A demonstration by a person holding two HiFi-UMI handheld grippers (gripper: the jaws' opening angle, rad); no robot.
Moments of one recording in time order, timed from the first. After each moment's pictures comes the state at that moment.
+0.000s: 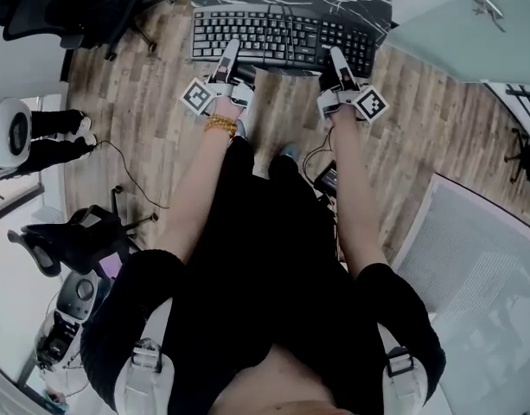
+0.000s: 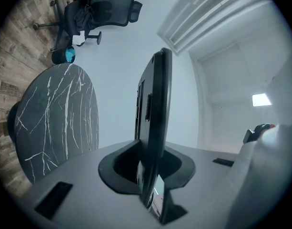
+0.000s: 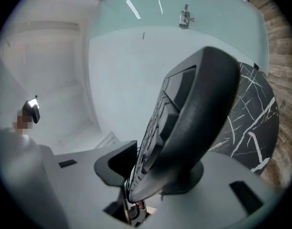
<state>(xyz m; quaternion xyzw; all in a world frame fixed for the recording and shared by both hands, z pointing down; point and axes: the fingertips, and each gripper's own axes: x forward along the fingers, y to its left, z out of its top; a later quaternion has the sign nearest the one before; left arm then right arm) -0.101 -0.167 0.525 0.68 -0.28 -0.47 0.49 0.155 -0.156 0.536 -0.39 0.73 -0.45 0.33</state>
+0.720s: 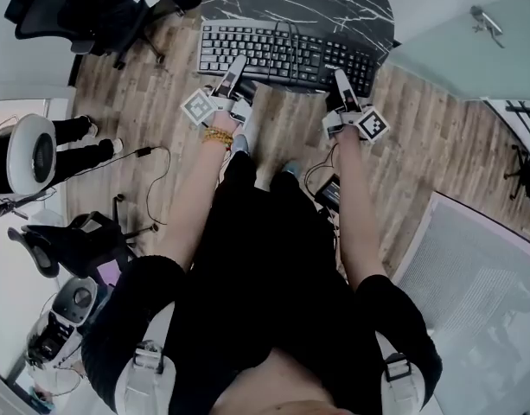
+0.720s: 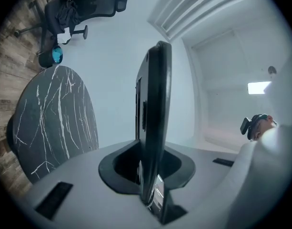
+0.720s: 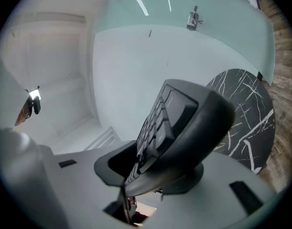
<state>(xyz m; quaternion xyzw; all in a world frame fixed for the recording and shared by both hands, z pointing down) -0.099 -0.163 0.506 0.73 -0.26 -0.41 0.48 0.163 -0.148 0.538 -0.40 0.75 -0.43 0.31</state>
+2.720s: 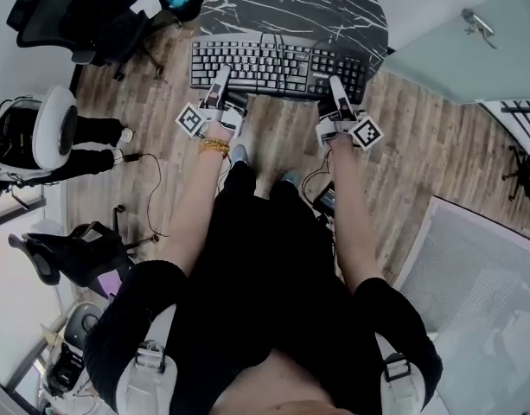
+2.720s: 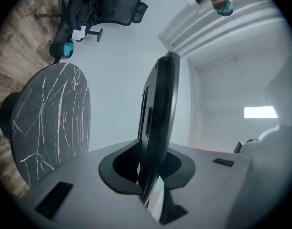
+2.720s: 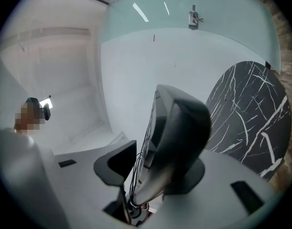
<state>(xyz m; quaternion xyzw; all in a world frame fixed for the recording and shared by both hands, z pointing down) -0.129 -0.163 0.515 0.68 -0.23 -0.50 0.49 0.156 -0.144 0.505 -0.35 0.76 -0.40 0.37</state>
